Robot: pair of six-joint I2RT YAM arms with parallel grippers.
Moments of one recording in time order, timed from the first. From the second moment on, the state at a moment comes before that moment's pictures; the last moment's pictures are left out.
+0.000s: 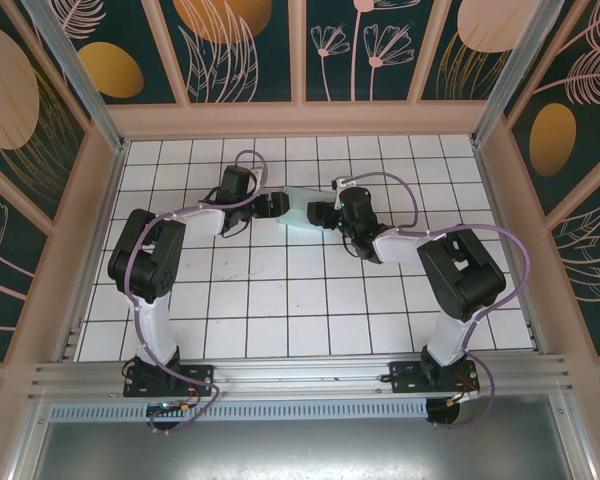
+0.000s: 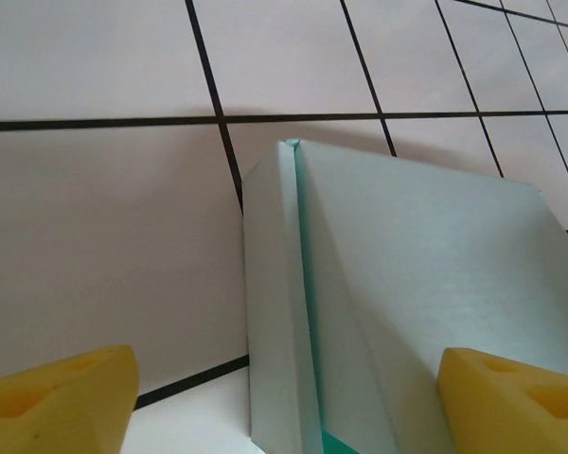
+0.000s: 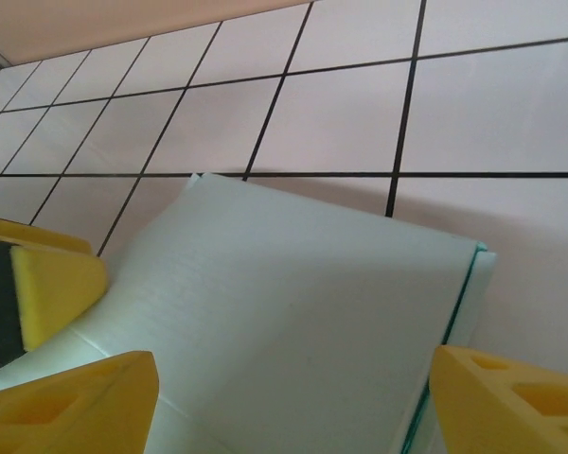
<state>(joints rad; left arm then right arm) -0.37 1.97 1.17 0.08 0.32 -0.43 0.56 1.77 0.87 0.42 0.01 0.40</state>
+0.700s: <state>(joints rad) -0.37 1.99 1.16 0.07 0.36 -0.44 0.50 1.84 0.84 0.40 0.01 0.52</state>
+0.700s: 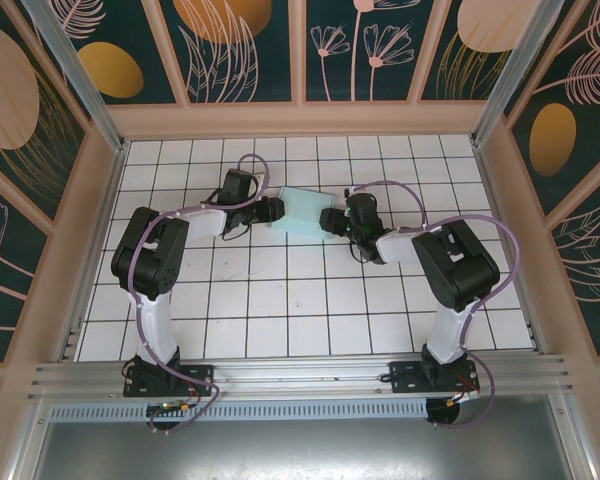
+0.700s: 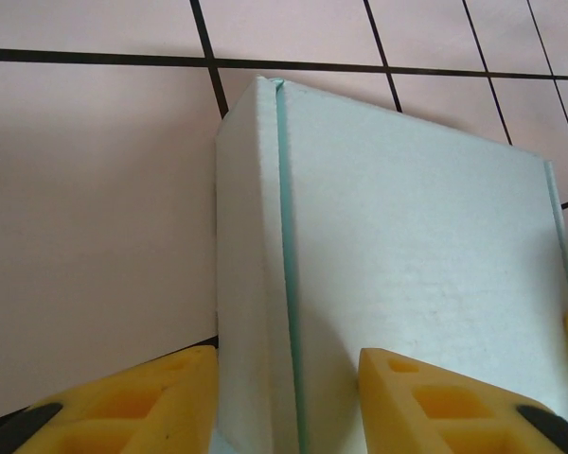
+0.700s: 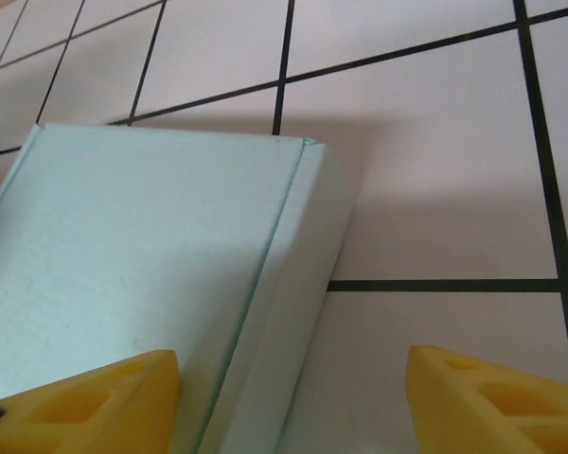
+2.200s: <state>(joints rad) -0.35 2.03 1.19 0.10 0.42 -0.50 0.32 1.79 0.74 0.59 -0.37 0.72</state>
